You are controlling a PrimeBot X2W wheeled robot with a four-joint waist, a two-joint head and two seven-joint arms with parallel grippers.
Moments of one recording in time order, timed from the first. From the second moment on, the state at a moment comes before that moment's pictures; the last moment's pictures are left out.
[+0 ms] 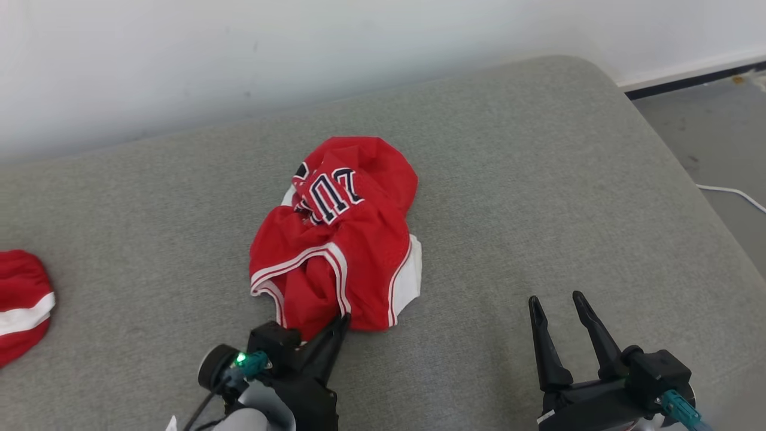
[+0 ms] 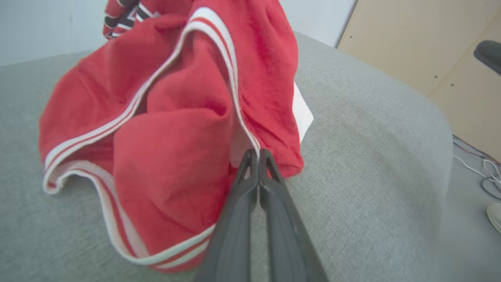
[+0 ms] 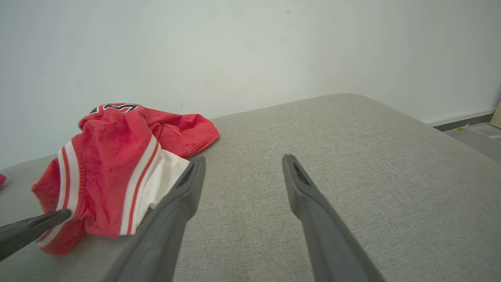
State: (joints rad) left arm -0.42 0.15 -0.61 0.61 -0.42 -0.13 -0.26; right arm -0.09 -0.06 0.14 0.23 0.24 0.13 -0.26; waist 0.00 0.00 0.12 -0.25
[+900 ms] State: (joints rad) left arm -0.01 0.45 -0.29 0.07 -0.55 0.10 -0.19; right arm -0.05 -0.06 0.14 0.24 0.26 0.13 -0.26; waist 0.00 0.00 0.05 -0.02
